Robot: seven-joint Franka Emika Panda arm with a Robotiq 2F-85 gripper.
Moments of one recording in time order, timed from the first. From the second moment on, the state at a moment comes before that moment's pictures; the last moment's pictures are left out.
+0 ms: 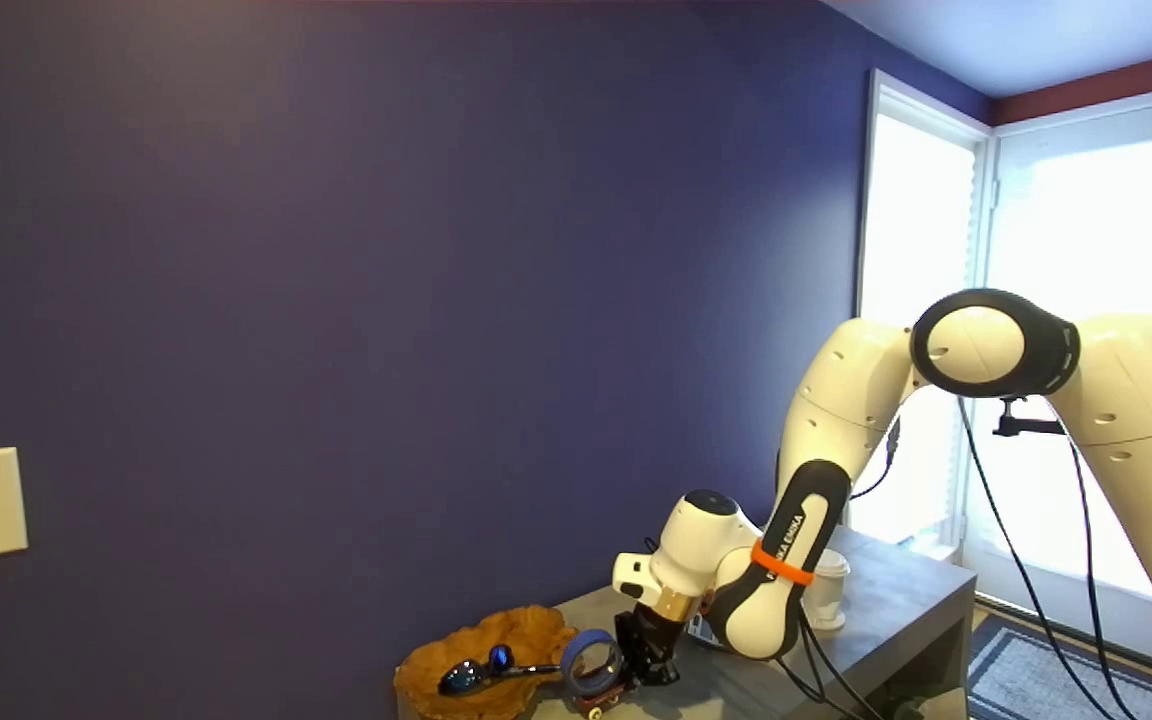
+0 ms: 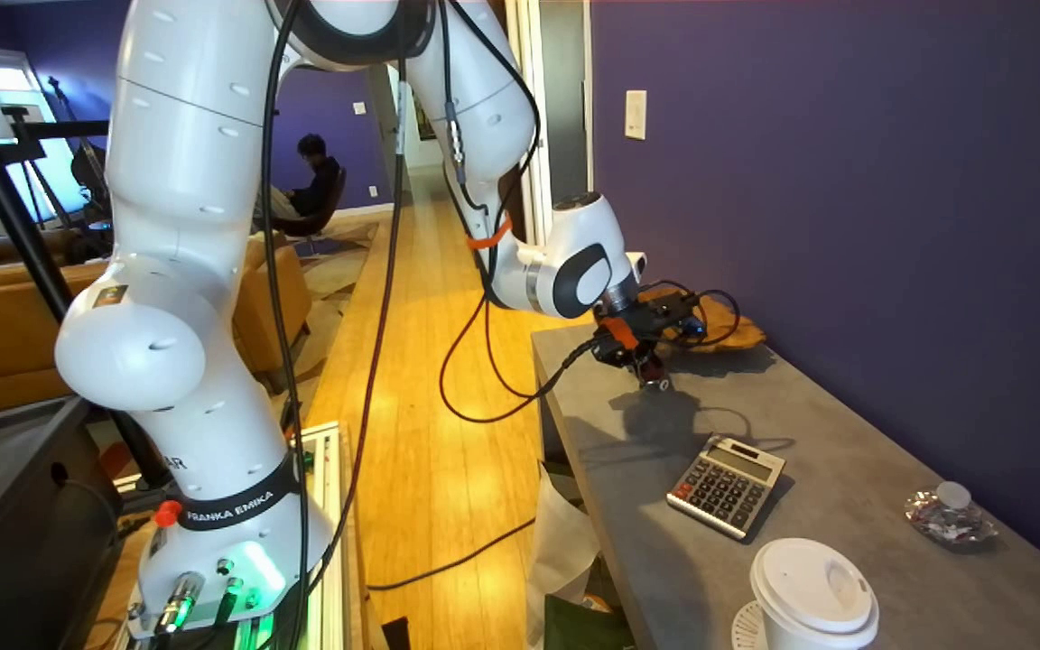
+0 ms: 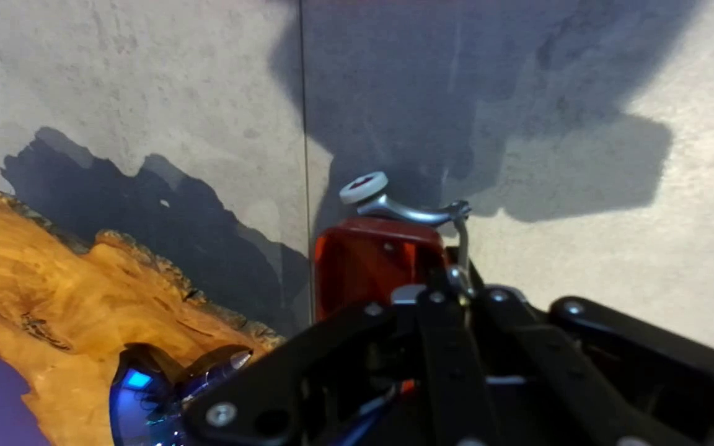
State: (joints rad) arm 0.06 0.47 0.06 -2.28 -0.37 3.14 -0.95
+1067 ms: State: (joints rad) arm -0.12 0.48 0.21 -2.30 -0.38 3.17 -1.00
